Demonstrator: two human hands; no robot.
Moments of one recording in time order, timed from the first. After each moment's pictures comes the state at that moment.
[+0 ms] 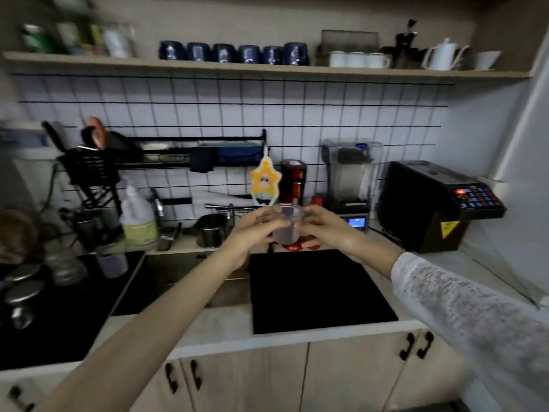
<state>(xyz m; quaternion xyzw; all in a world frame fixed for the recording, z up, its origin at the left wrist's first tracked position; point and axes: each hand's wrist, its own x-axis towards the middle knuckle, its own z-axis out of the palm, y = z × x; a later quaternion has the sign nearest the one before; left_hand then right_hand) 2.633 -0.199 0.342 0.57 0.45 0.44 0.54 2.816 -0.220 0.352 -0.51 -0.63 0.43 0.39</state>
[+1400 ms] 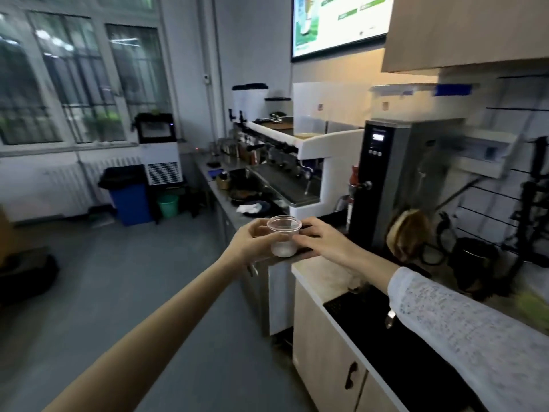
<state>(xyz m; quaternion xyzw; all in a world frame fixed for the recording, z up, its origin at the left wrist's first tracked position) 1.950 -0.423 0.322 0.20 0.72 0.65 0.15 2.027 -0.253 0.338 -0.05 -0.82 0.57 0.06</state>
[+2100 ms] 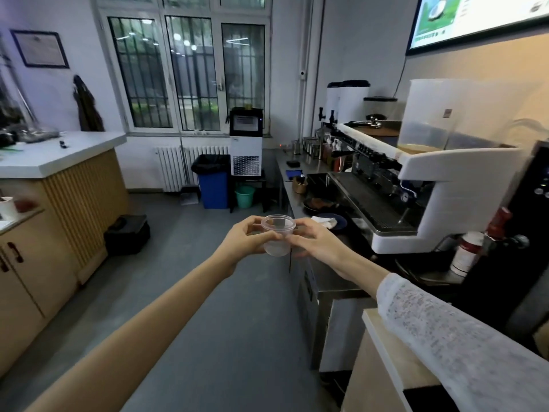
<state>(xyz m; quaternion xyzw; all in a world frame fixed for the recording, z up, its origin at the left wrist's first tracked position) 1.763 -0.509 0.310 0.09 0.76 0.65 0.04 1.788 -0.318 0.325 0.11 -0.80 0.59 -0.04</state>
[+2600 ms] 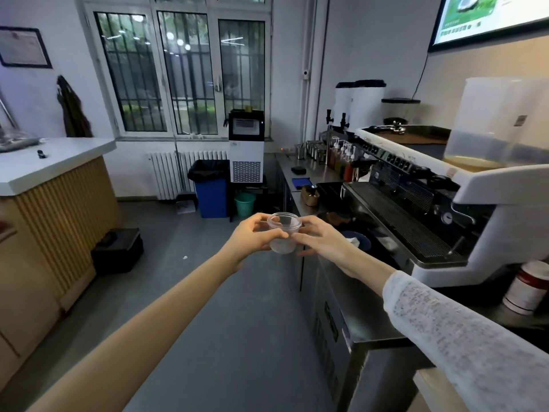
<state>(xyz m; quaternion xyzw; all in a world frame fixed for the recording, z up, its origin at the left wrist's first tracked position) 1.541 -0.568 0.312 0.10 0.76 0.64 0.05 1.577 -0.378 0.328 0.10 -0.80 0.59 -0.02</state>
